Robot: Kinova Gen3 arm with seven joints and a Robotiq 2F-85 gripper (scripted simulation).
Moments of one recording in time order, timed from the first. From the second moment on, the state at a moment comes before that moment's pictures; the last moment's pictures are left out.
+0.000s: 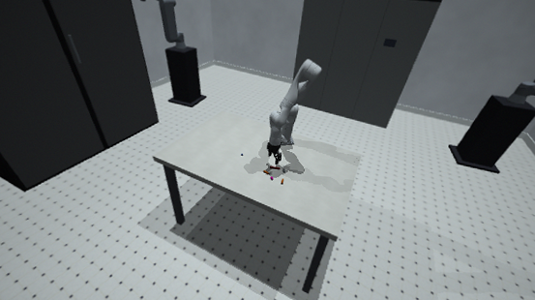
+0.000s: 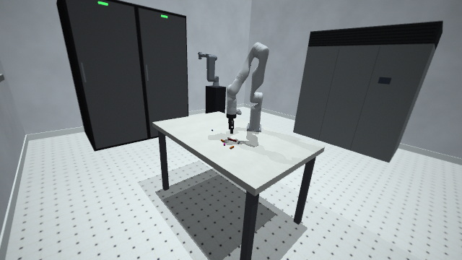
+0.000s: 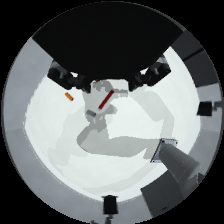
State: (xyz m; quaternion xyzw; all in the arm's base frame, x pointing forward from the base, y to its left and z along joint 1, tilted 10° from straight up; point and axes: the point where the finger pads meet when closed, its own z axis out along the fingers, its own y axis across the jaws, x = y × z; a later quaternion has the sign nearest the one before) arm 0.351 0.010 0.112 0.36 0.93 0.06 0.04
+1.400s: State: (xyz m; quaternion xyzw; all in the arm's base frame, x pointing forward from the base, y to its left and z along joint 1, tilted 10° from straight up) arm 0.348 0.089 0.129 0.56 0.82 0.08 0.04
